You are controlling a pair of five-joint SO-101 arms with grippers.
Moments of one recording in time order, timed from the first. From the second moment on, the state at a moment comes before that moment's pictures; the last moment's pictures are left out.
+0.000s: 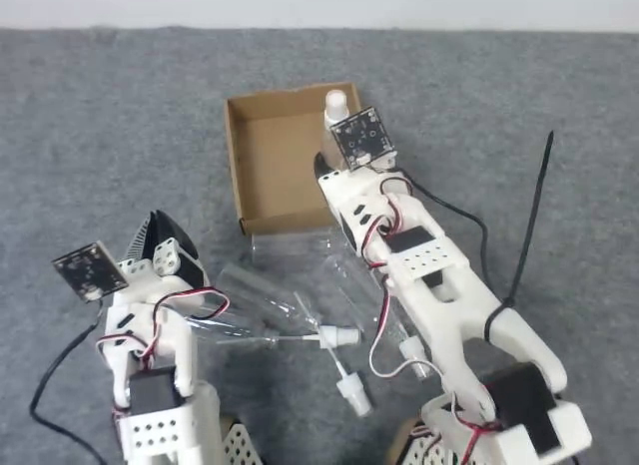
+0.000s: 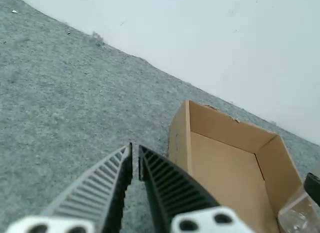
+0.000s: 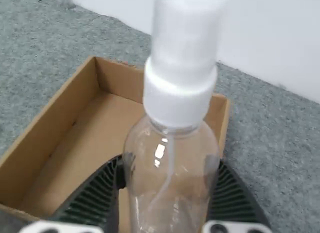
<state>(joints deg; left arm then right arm) -15.7 -103.4 97.3 36.7 25.3 -25.8 -9.8 46.3 -2.0 7.0</state>
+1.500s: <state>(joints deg) -15.7 -103.4 97.3 36.7 25.3 -21.0 -20.0 46.5 16.6 7.0</state>
